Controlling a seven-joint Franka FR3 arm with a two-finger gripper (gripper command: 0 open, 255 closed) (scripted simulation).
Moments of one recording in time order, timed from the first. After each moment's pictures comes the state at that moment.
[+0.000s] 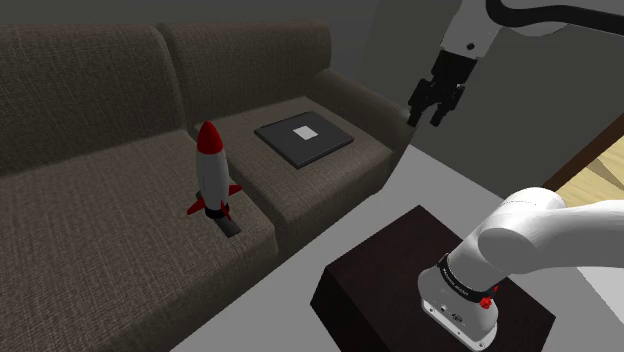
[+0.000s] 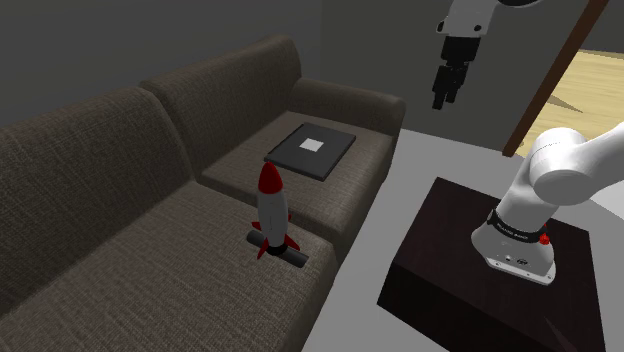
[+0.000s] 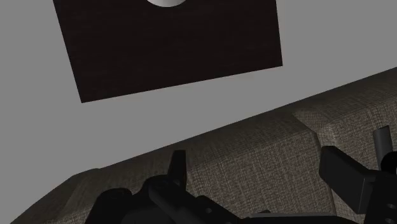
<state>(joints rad) 0.02 -0.80 -0.06 -2.41 0.09 1.54 0.12</state>
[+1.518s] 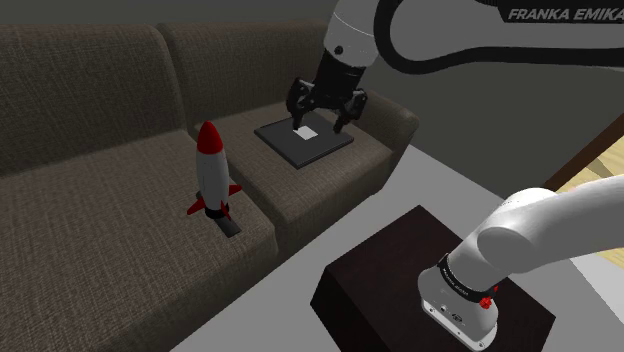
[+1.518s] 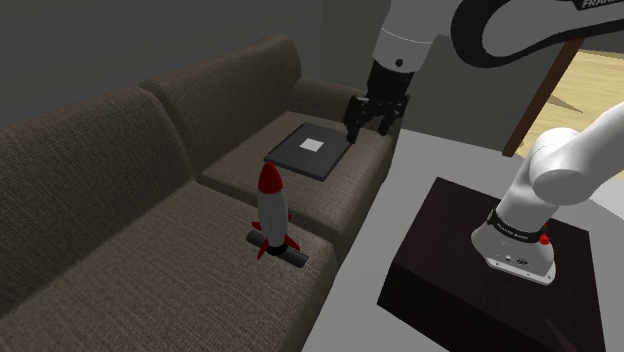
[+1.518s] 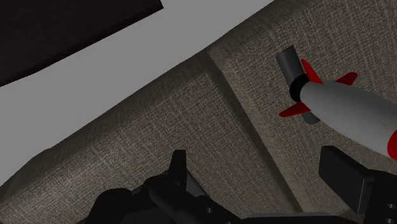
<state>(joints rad) 0.00 -0.49 0.53 -2.21 0.21 1.96 0.84</state>
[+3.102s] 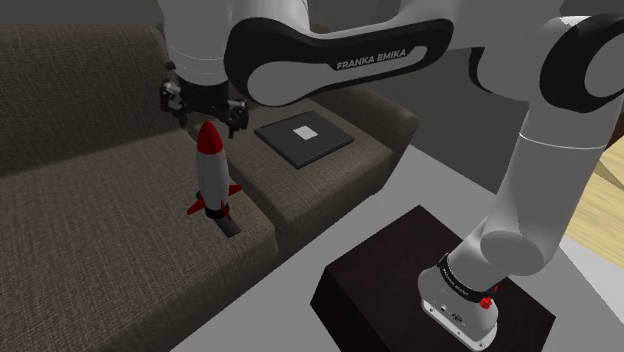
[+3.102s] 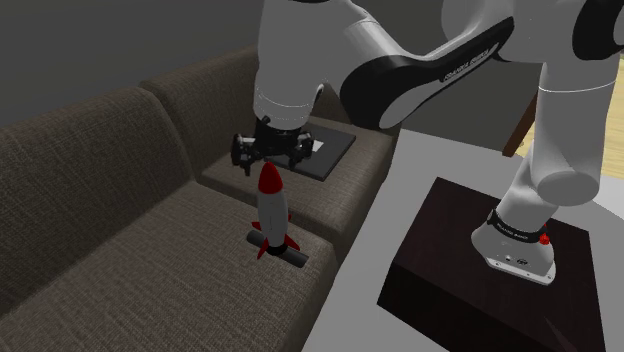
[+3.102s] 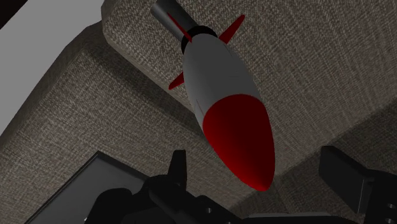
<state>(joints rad) 0.08 0.35 0.89 -1.57 -0.65 1.91 1.72</state>
